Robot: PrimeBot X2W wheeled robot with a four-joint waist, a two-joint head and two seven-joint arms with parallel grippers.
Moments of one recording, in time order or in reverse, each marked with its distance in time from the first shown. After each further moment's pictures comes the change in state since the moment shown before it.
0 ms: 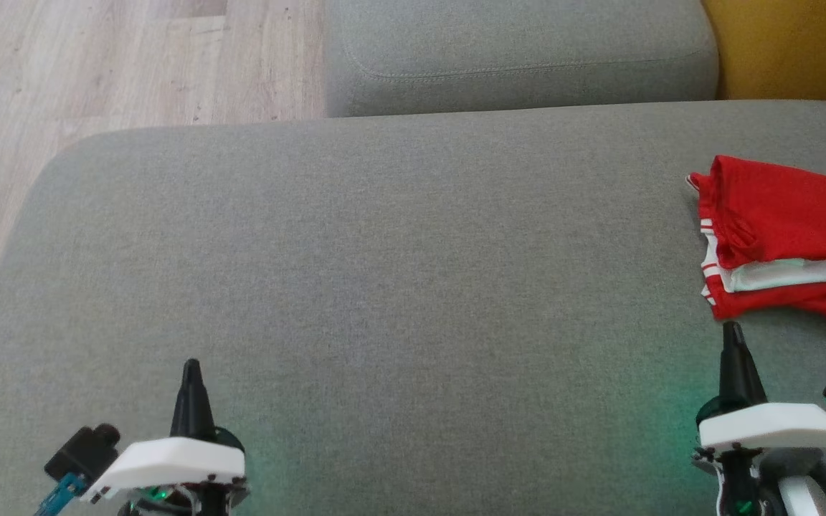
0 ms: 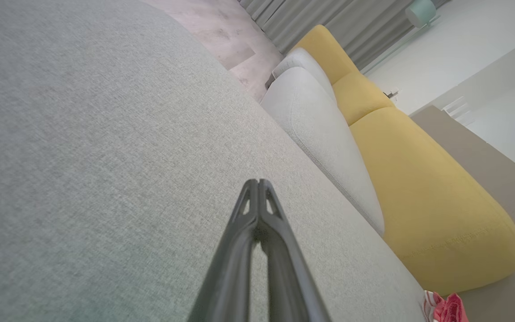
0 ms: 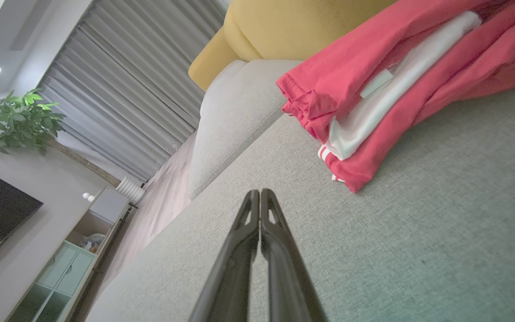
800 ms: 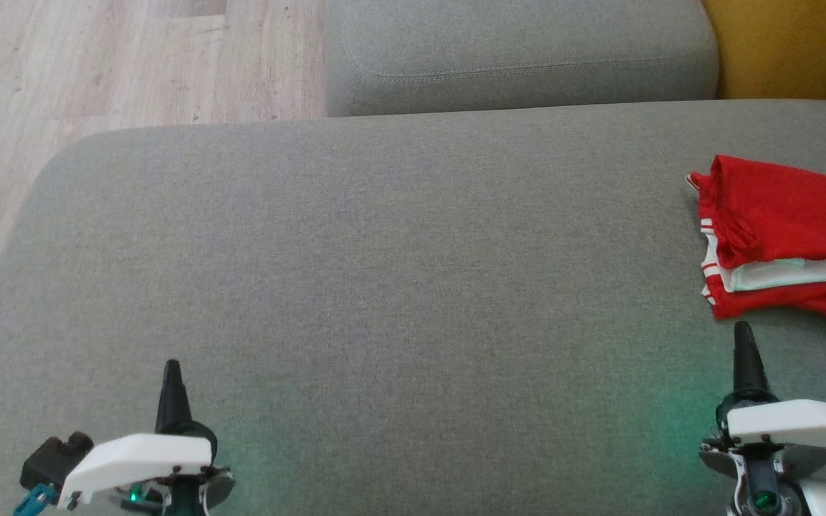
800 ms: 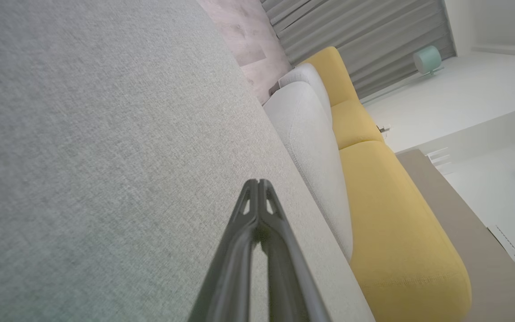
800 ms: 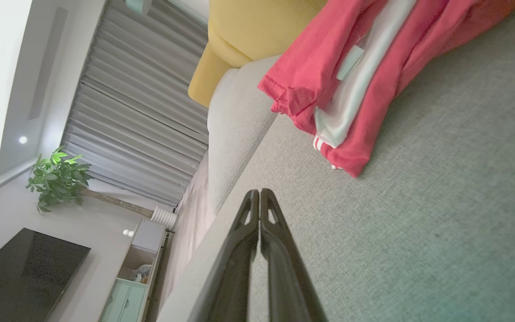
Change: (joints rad) left arm -0.001 0.000 0.061 -0.025 -0.220 -0.019 0.069; right arm -0.001 0.000 -0.027 -0.022 0.271 0.000 0.071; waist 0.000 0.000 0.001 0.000
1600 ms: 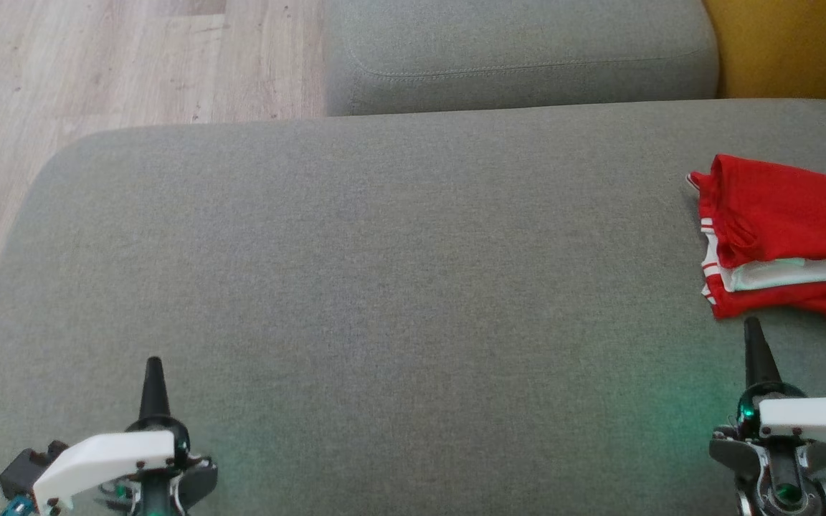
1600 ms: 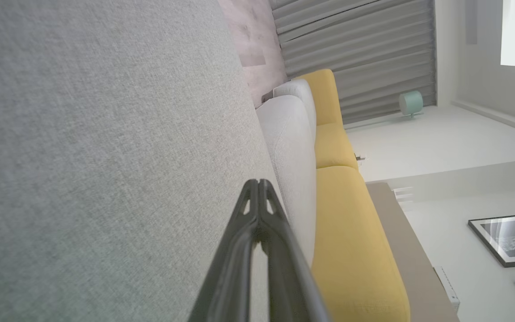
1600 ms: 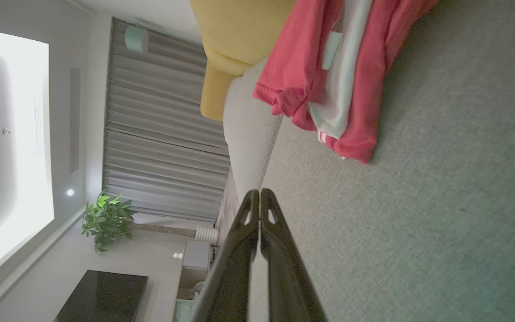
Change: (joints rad) left arm -0.004 0.000 0.062 -0.024 -0.217 -0.025 0.070; right arm -0.006 0.000 -0.028 -0.021 0.267 0.000 0.067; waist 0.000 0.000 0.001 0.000
